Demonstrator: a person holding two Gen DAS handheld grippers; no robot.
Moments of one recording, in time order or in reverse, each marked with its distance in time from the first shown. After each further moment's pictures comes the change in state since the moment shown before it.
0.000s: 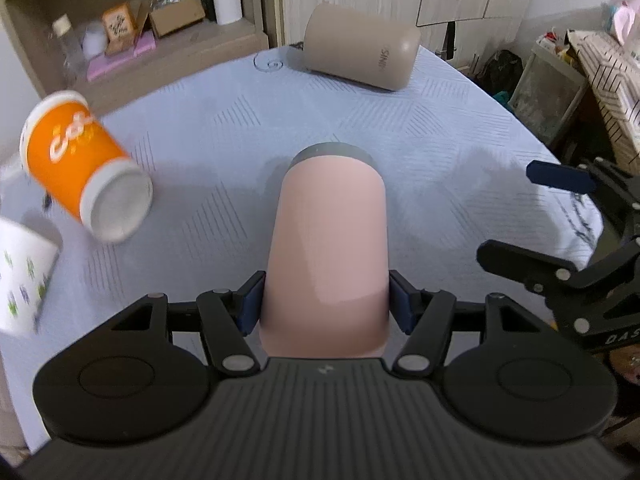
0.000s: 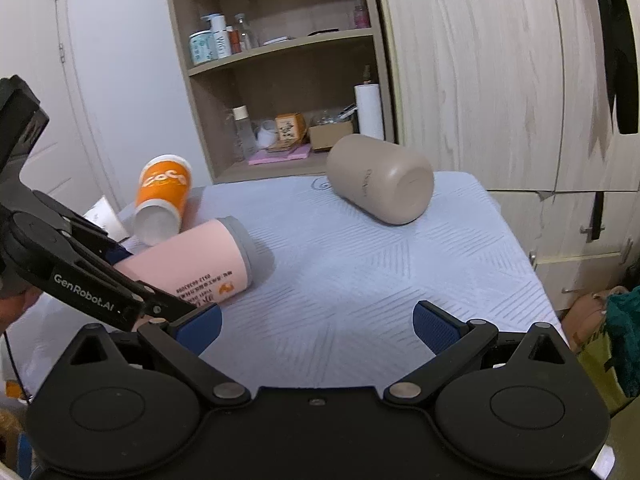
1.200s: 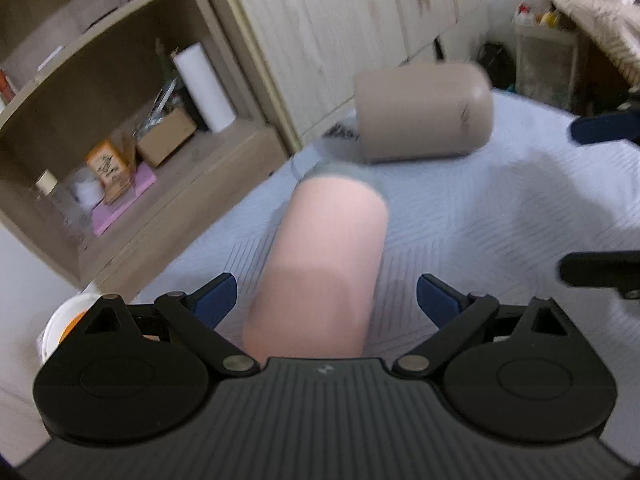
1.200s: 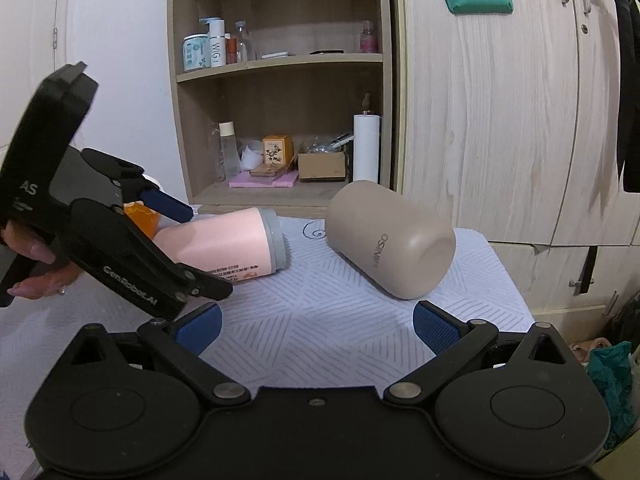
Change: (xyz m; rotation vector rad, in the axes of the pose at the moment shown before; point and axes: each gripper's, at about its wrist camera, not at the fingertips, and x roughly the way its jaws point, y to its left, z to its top) left arm 0.065 0.049 0.079 0.380 -0.171 0.142; right arm 0.055 0.018 0.038 -0.093 -0.072 -0.098
